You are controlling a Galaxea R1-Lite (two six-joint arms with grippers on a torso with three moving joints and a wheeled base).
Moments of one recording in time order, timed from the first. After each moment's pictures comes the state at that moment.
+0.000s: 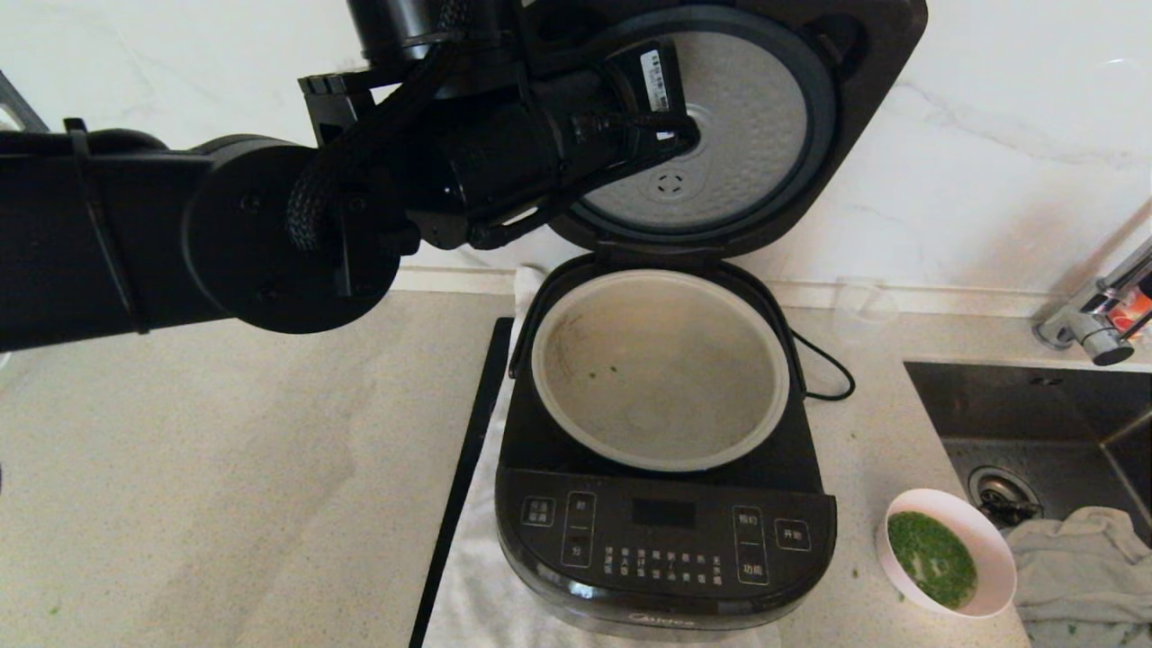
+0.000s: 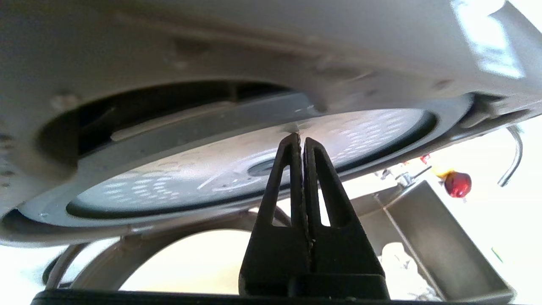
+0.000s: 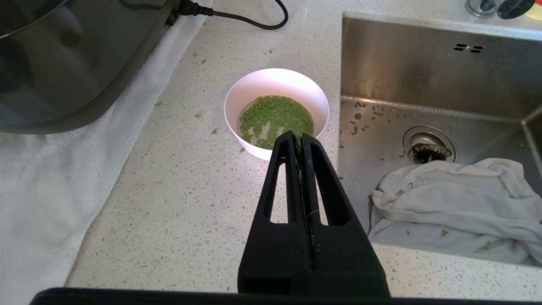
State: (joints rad) left arm -0.77 1.90 -1.71 -0.35 0.12 -0.20; right arm 0.00 0.00 0.00 0.00 0.02 -0.01
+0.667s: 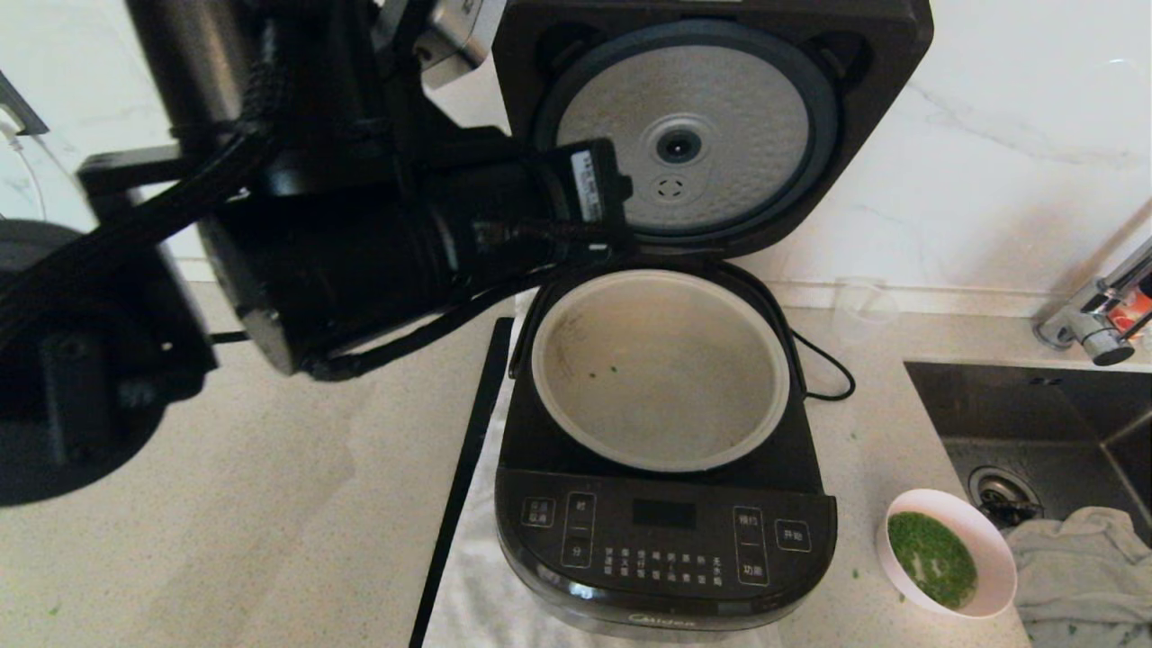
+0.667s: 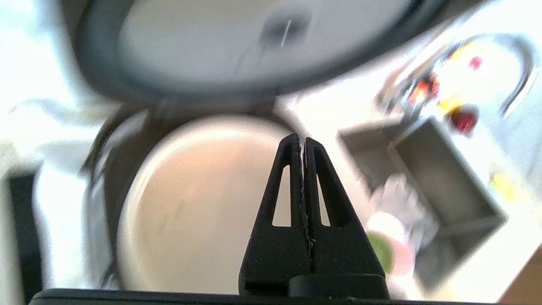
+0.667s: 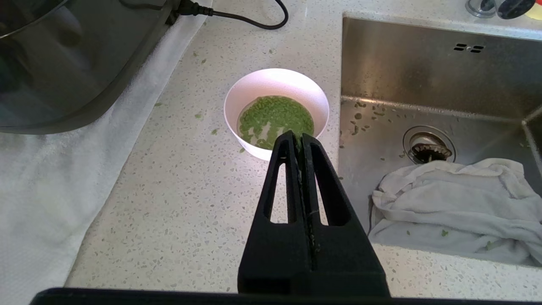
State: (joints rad) left arm -0.82 1.62 -1.27 -0.35 0.16 -0.21; right arm 0.00 0.00 0.00 0.00 0.02 -0.01
